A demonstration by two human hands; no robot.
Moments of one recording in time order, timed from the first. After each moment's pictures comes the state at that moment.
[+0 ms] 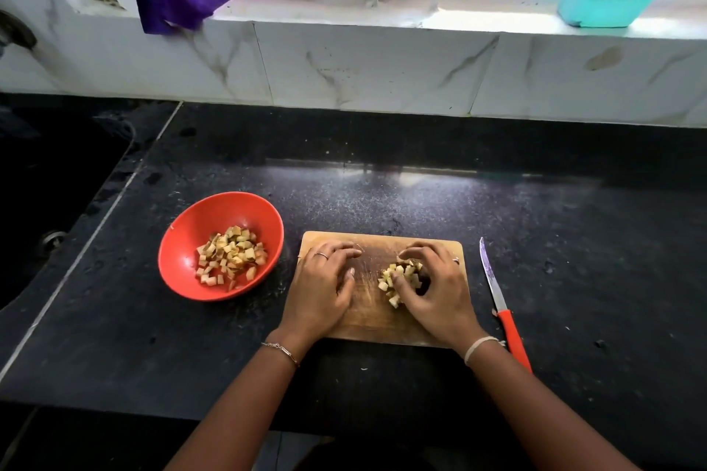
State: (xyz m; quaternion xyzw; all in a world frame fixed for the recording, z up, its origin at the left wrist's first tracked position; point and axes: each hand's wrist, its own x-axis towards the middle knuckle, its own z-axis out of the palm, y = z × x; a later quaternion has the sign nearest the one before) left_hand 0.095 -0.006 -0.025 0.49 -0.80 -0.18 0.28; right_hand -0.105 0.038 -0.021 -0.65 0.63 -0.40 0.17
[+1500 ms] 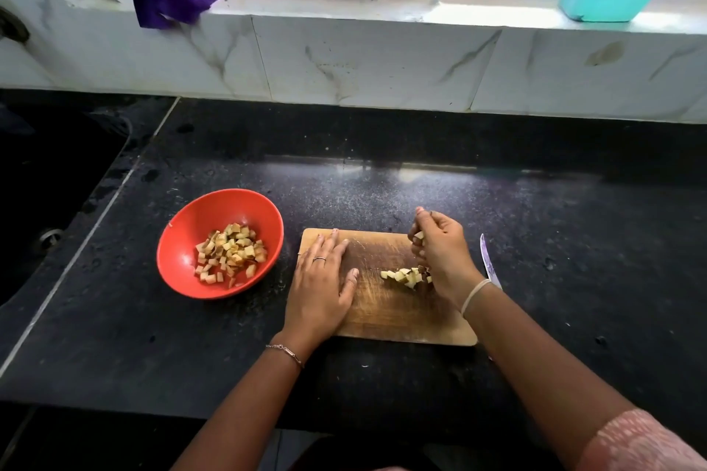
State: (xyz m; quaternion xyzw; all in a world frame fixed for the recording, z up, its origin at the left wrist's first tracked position) left_hand 0.093 -0.003 -0.038 0.56 -0.79 -0.17 0.17; right_hand -0.099 -0.011 0.018 -0.28 0.61 -0.54 0.51
